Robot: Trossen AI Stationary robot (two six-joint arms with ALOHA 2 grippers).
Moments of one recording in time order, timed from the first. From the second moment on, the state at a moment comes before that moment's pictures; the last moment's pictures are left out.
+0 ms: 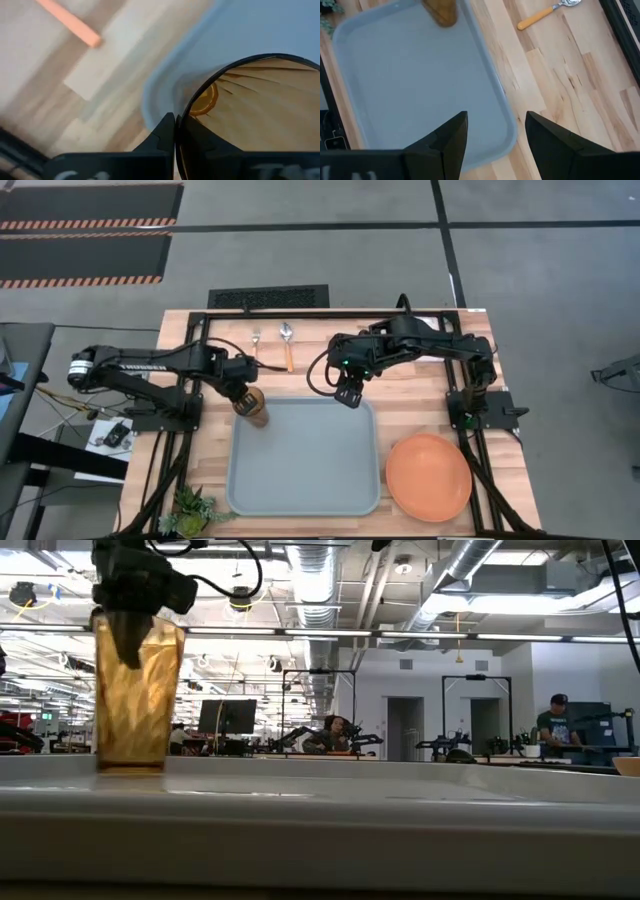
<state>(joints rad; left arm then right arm) 0.08 1.17 0.98 -1.14 -0.05 -0.65 0.06 1.92 2.35 -1.56 0.14 0.41</state>
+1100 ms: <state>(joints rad) 0.04 1.22 1.03 -1.18 -0.14 -0.68 0.06 1.92 2.35 -1.56 0.14 0.41</state>
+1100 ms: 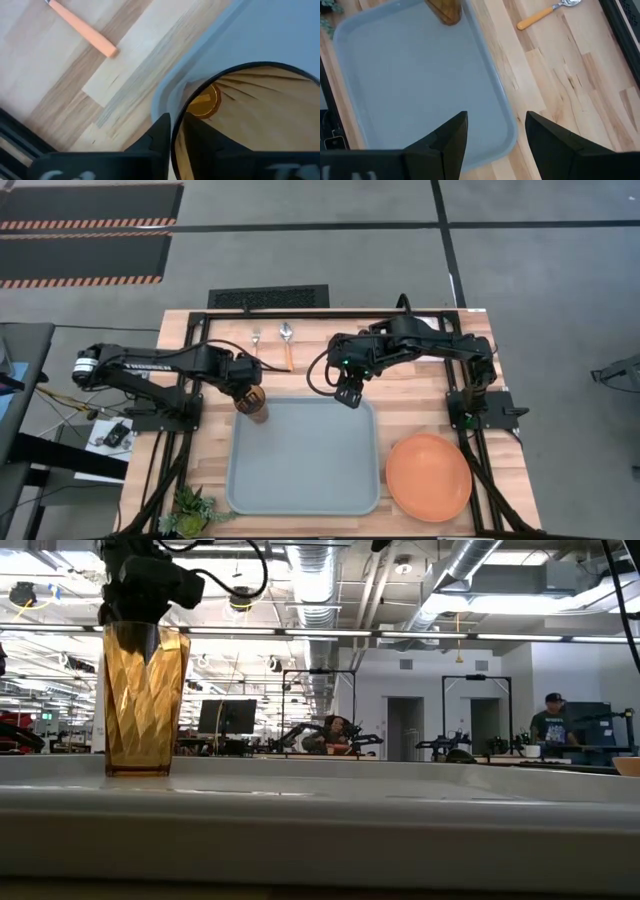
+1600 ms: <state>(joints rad) 0.04 1.22 1.05 -1.18 -0.11 -0.67 0.06 1.92 2.35 -1.56 0.14 0.41</state>
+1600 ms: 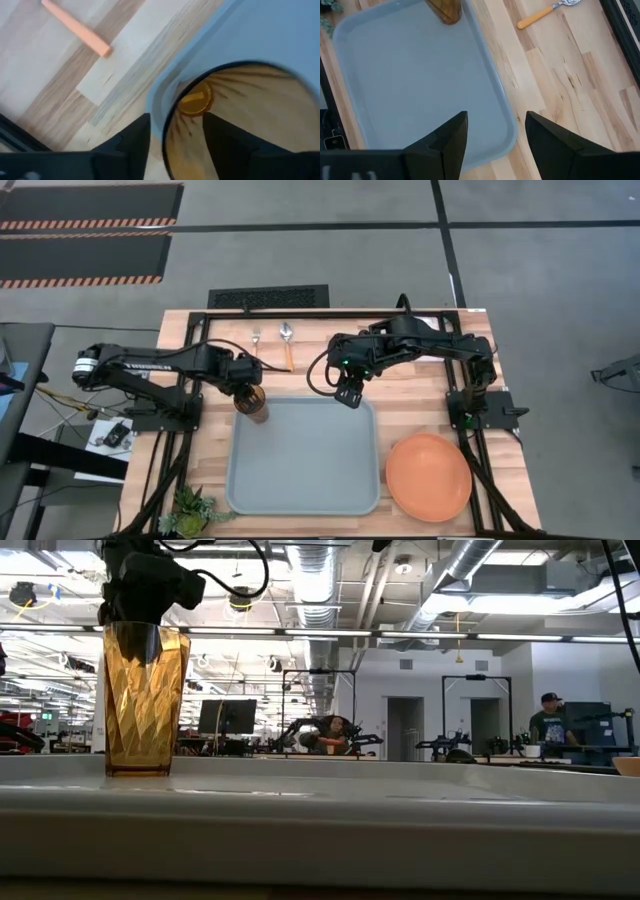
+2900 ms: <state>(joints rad) 0.05 1.23 1.58 -1.24 -0.19 -0.52 0.27 1.32 0.75 -0.96 -0.11 0.51</state>
